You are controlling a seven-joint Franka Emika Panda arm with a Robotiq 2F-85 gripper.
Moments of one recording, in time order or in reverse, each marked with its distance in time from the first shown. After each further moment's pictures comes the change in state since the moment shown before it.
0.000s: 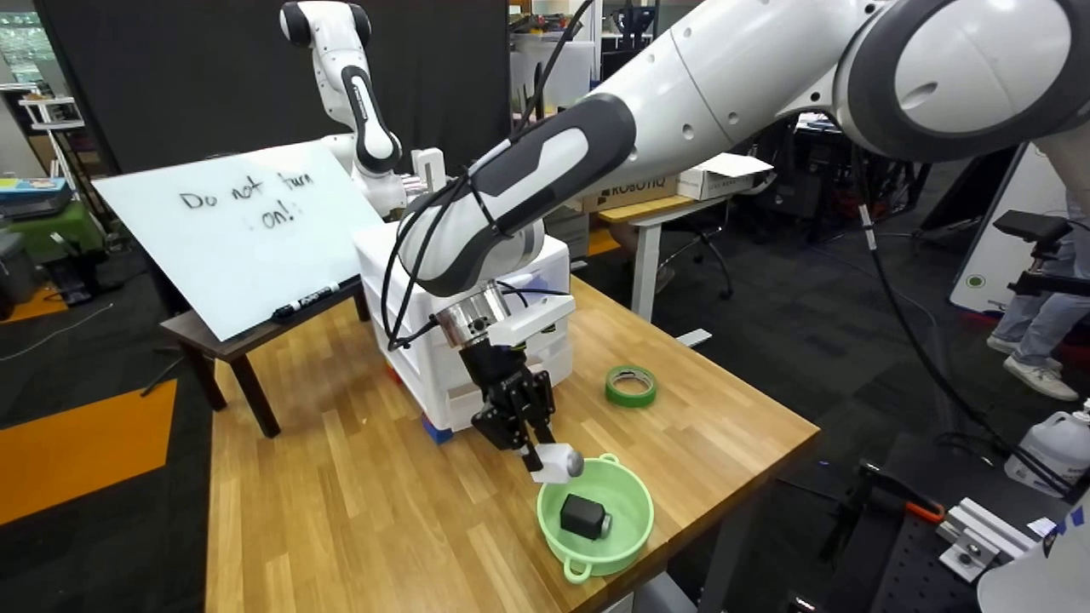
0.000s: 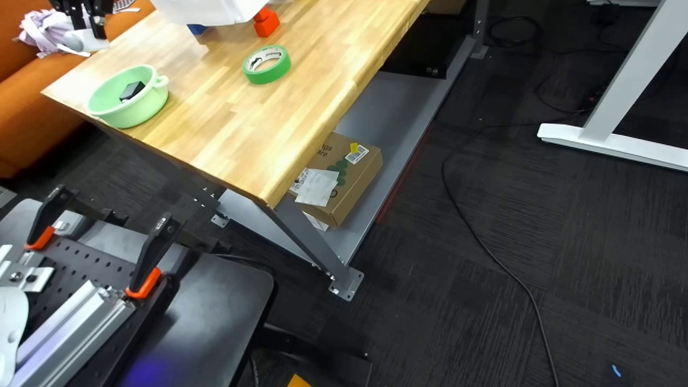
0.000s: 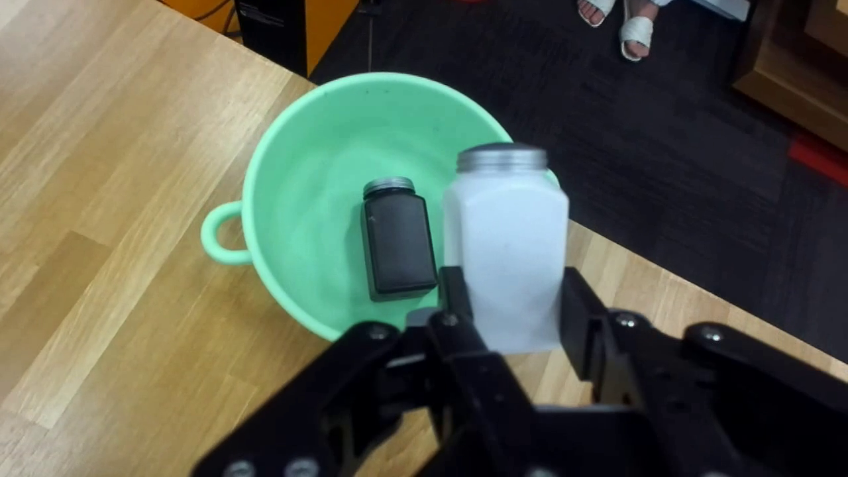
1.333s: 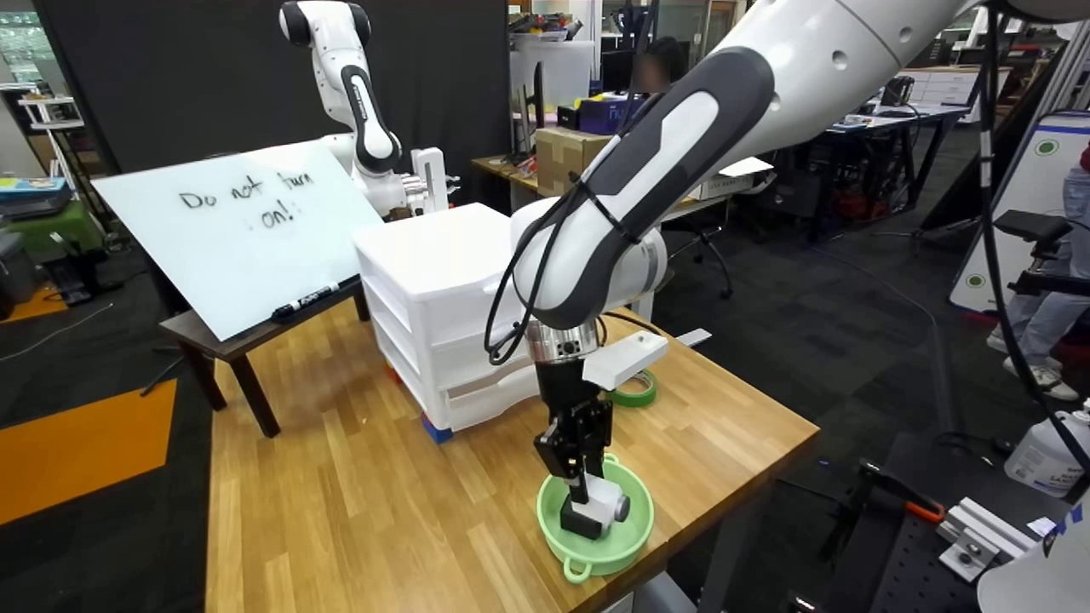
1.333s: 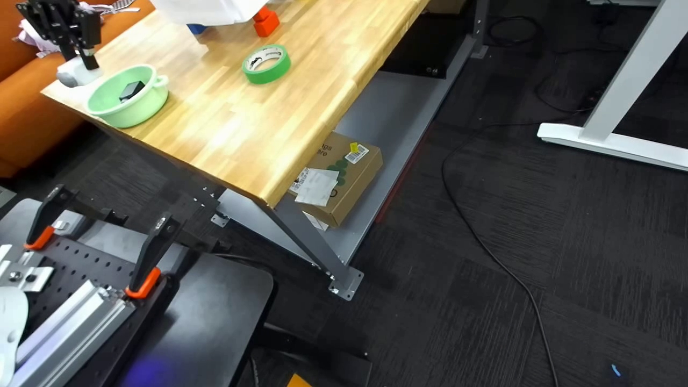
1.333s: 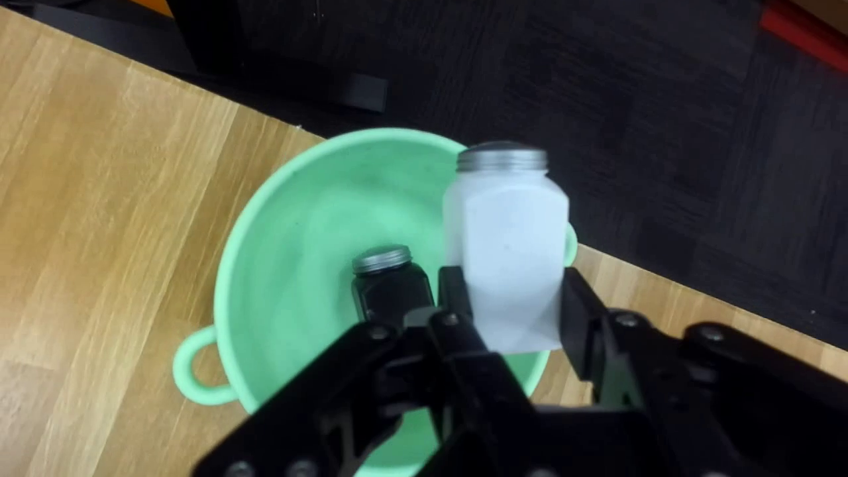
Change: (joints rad) arm -0.059 -0.361 0.023 -0.658 0.169 0.551 -0.079
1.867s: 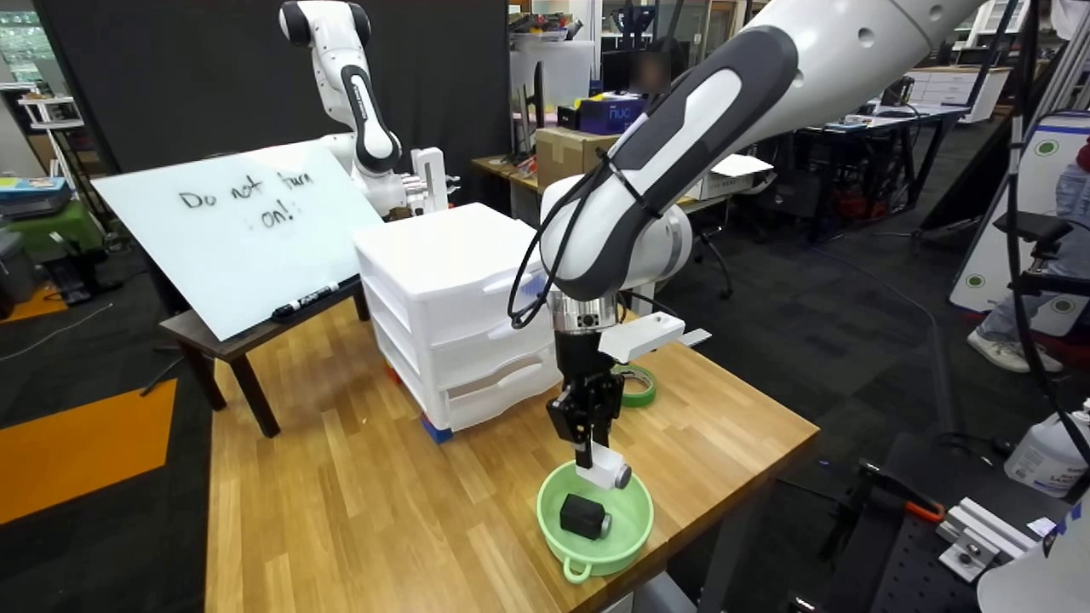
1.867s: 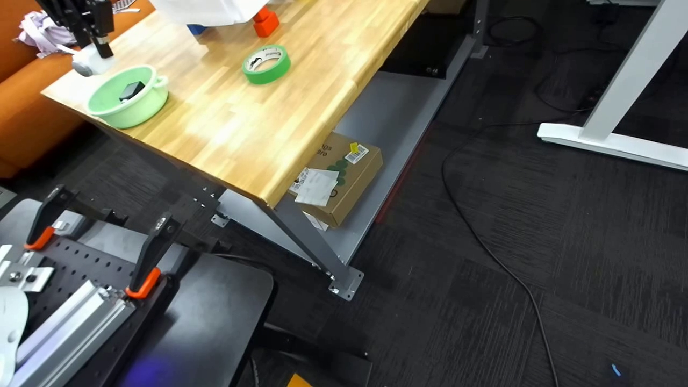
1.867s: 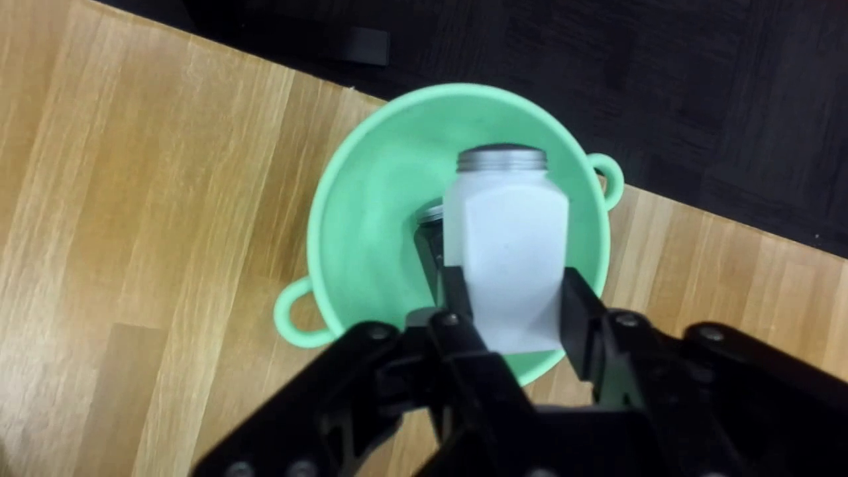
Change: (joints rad) arm -0.062 -0.058 -0.017 -0.052 0.025 0.066 -0.018
